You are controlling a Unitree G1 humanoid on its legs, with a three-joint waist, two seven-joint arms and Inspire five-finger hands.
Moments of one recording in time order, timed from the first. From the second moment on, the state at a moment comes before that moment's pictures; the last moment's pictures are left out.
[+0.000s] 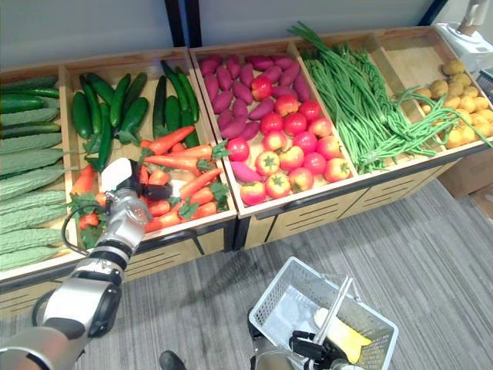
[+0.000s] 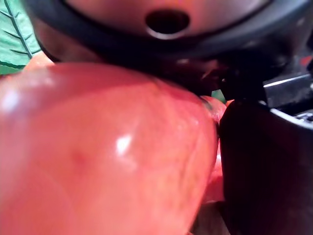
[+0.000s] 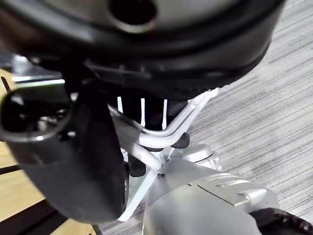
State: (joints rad) left arm -0.83 0.35 0.01 0.95 0.65 0.28 0.33; right arm 0.01 -0.24 0.02 0.95 0.31 0.10 0.22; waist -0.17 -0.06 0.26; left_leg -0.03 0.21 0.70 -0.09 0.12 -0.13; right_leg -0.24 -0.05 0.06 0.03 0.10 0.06
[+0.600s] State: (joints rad) left arm -0.58 0.42 -0.07 0.43 -0.02 0.28 0.12; right arm 0.17 -0.20 -0.22 0.98 0.29 0.16 0.19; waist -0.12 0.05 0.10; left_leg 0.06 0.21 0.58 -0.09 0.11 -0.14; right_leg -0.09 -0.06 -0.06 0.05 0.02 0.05
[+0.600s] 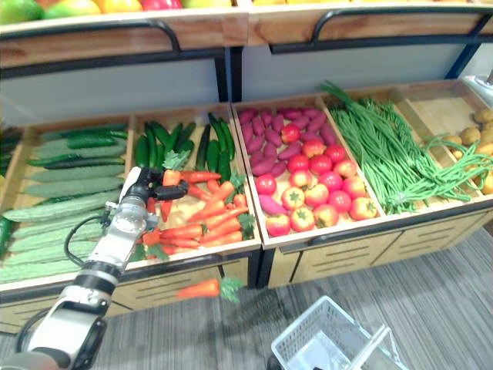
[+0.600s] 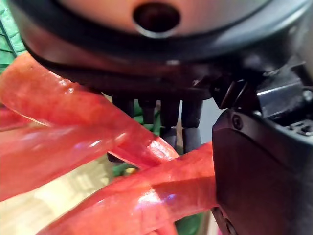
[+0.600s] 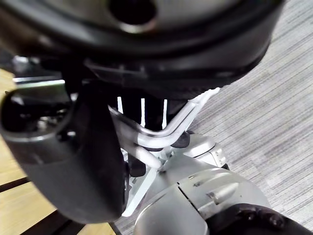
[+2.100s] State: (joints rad) left arm -0.22 0.38 -0.01 0.37 -0.91 0.31 -0.23; right arm 0.23 -0.15 -0.37 1.04 0.20 0.20 0.18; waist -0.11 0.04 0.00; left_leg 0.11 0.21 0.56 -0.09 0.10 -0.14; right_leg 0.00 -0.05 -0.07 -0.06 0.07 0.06
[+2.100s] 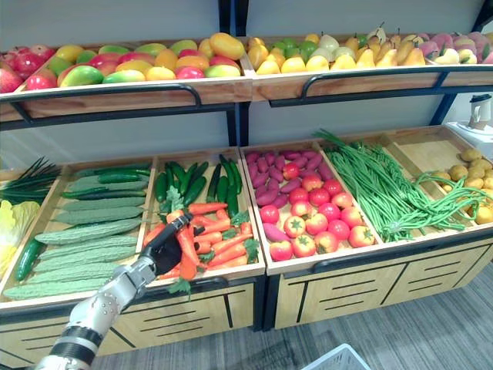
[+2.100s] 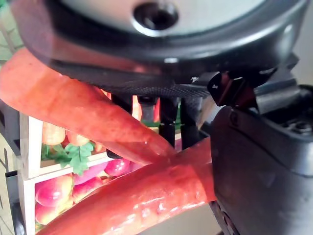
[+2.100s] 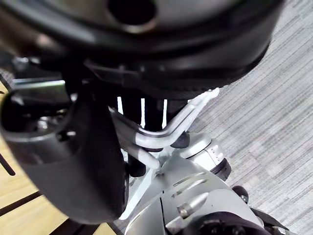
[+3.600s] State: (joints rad) left arm -0.34 0.34 0.05 -0.02 -0.98 0.23 -0.28; right arm 0.24 -0.09 -0.49 0.91 0.33 0.20 0.13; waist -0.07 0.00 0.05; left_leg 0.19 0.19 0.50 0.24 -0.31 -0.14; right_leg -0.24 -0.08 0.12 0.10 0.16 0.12
